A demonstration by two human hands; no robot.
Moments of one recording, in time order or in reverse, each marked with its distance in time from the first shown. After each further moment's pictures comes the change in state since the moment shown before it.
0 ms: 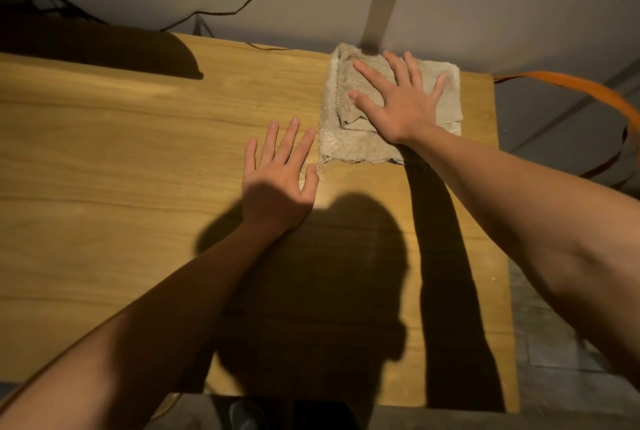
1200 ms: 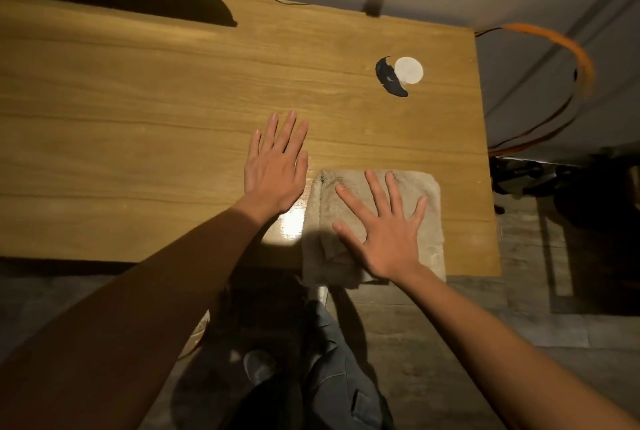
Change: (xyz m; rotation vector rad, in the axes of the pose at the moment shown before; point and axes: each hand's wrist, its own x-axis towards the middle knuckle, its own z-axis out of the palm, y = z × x) left_hand -0.112 -0.037 -0.056 -0.055 -0.299 0.054; right_hand -0.347 -0.091 0.062 -0.074 -0.026 -0.020
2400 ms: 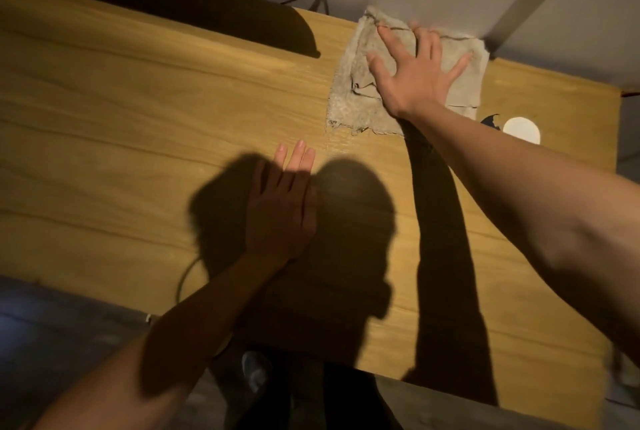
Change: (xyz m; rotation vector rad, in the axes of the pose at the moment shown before) left_hand 0.016 -0.081 -0.008 0.071 0.232 -0.150; right_hand 0.382 -0.065 -0.041 0.073 0.049 0.076
